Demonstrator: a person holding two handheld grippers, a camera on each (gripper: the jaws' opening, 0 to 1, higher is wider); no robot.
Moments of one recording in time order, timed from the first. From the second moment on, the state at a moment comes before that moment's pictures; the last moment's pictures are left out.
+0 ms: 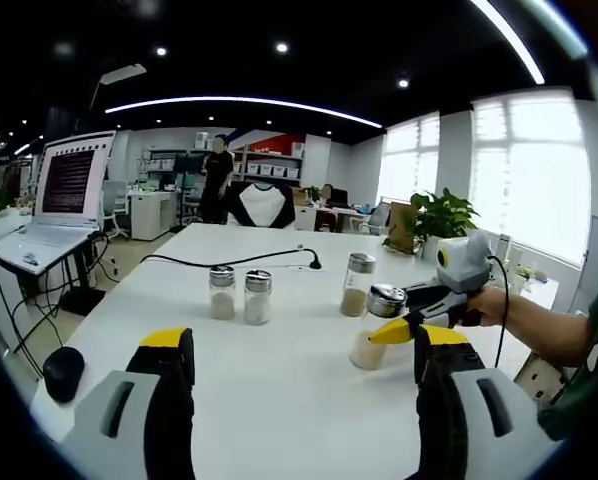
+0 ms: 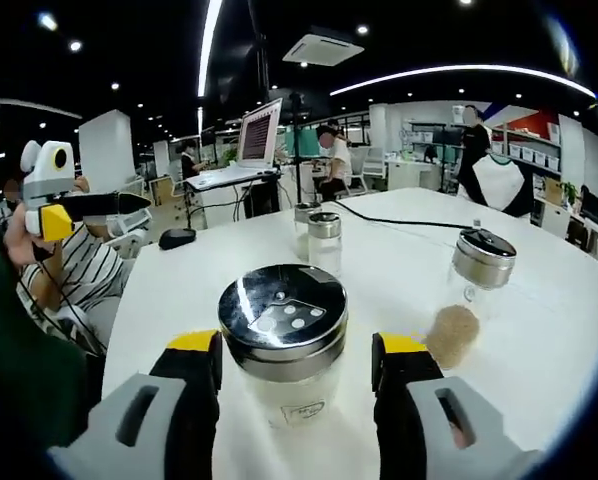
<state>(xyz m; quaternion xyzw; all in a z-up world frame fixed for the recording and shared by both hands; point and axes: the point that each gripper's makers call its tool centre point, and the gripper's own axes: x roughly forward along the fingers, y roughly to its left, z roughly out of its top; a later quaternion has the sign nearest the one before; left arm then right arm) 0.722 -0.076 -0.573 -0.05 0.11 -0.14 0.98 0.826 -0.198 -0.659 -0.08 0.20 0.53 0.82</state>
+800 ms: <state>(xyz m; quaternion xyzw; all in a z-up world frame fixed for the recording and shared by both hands) 0.723 -0.075 -0.576 -0.05 0.11 -0.14 0.98 0.822 -0.190 -0.661 -0.10 0.19 0.57 0.80</state>
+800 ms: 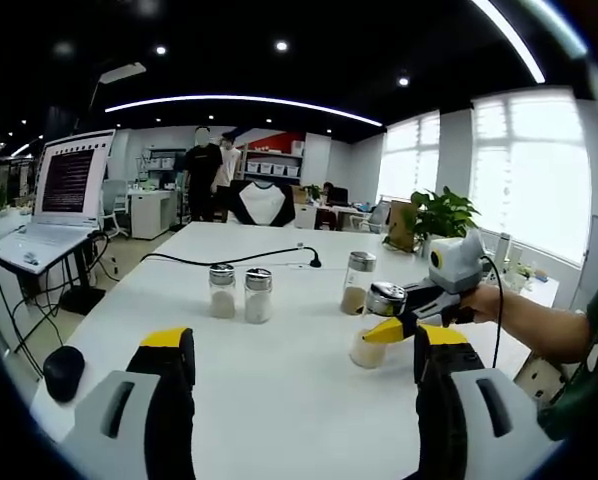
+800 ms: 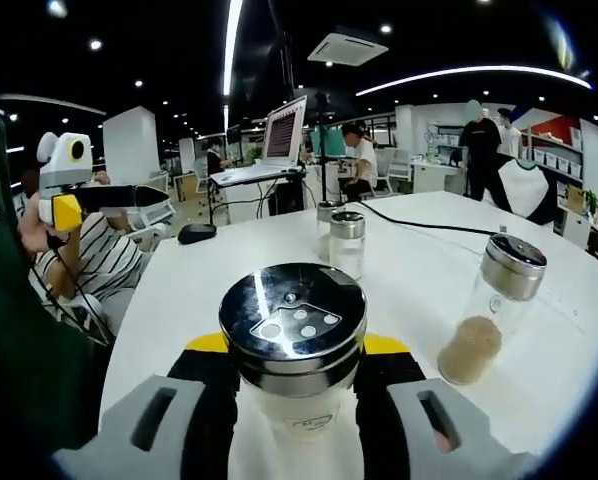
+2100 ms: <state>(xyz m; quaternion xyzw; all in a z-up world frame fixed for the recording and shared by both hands) 0.724 -0.077 -0.574 -0.05 0.11 -0.14 0.98 0.830 -0.193 -0.661 -0.07 0.19 0.47 0.86</state>
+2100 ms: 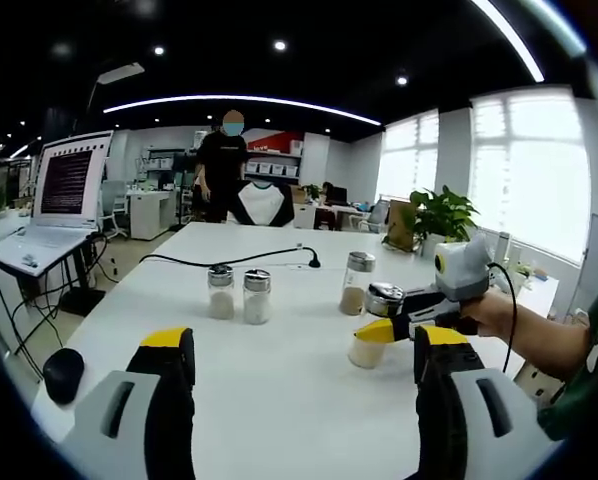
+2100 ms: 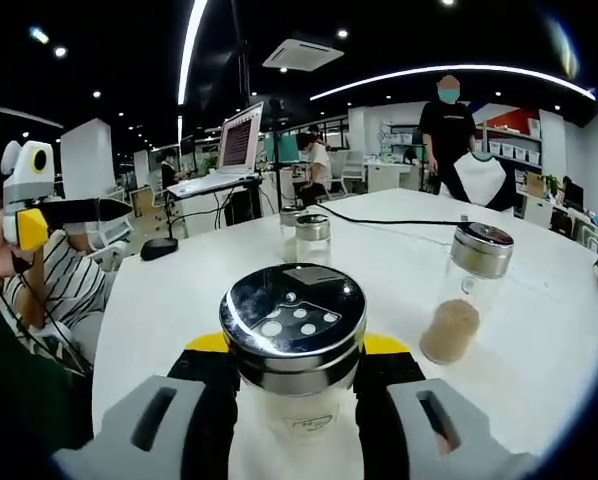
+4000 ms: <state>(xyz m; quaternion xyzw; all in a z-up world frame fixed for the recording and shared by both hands) 0.724 -0.076 -0.576 -0.06 0.11 -0.14 0.98 0.849 -0.205 -0.662 -0.02 0.20 0.24 0.95</state>
